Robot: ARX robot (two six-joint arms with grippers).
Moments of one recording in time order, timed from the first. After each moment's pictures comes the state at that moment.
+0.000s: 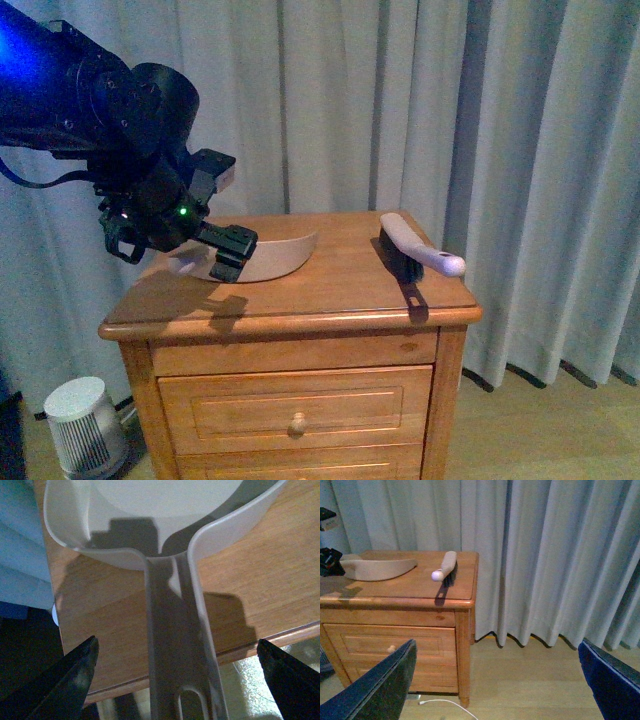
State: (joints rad) left arm -0.21 2.33 1.97 -0.42 -0.11 0.27; right arm 0.00 0.00 0.02 0.00 0.00 -0.01
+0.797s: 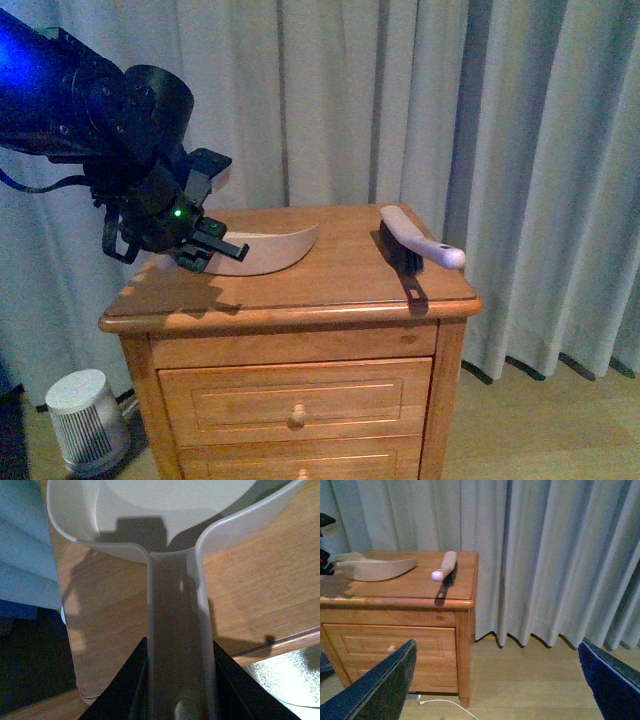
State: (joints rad) left arm -0.20 2.33 1.93 -0.38 -0.12 0.30; right arm 0.00 0.00 0.02 0.00 0.00 -0.01
